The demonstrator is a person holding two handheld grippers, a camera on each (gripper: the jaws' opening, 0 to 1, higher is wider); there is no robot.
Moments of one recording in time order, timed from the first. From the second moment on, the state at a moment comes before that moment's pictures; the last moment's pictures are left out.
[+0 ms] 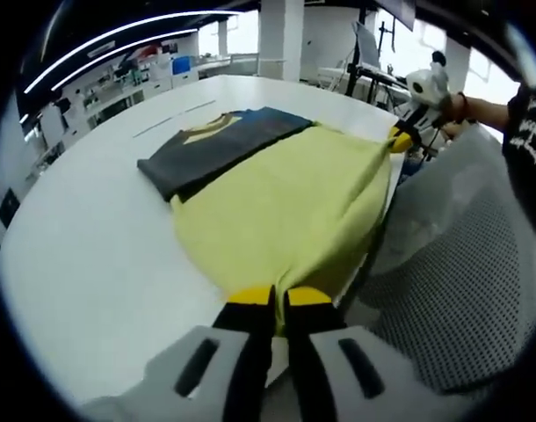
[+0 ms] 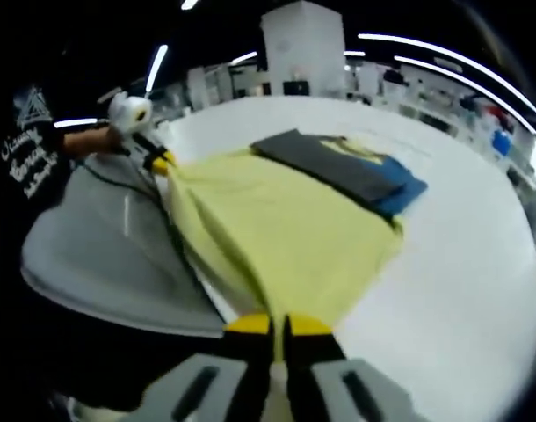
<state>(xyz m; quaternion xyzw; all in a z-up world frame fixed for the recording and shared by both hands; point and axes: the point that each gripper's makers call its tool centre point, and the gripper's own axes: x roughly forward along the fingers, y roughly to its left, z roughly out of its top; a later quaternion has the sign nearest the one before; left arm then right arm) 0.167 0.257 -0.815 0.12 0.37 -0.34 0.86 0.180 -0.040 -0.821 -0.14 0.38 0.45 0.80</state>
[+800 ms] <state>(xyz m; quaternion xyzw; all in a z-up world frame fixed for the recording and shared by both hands) 0.138 0.260 -0.789 0.14 0.41 -0.34 0.84 0.162 -0.036 -0.797 -0.16 0.39 0.49 0.77</state>
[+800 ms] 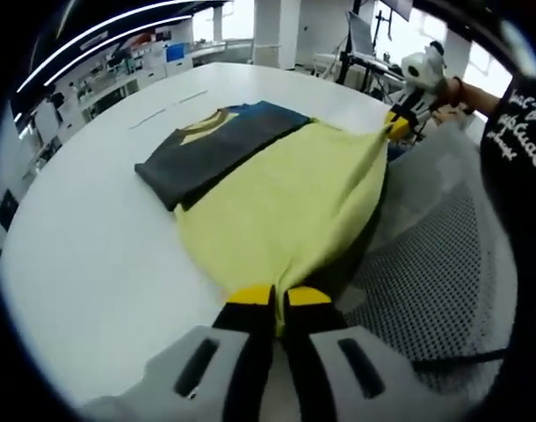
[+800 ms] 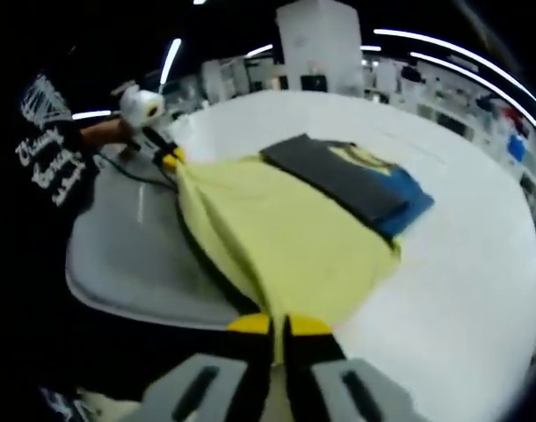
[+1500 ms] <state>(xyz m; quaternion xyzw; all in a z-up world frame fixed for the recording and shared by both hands) 0.195 0.268 -0.749 0.16 0.37 -0.34 0.85 0.226 -0.030 -0.755 -0.21 0.32 0.47 0.79</state>
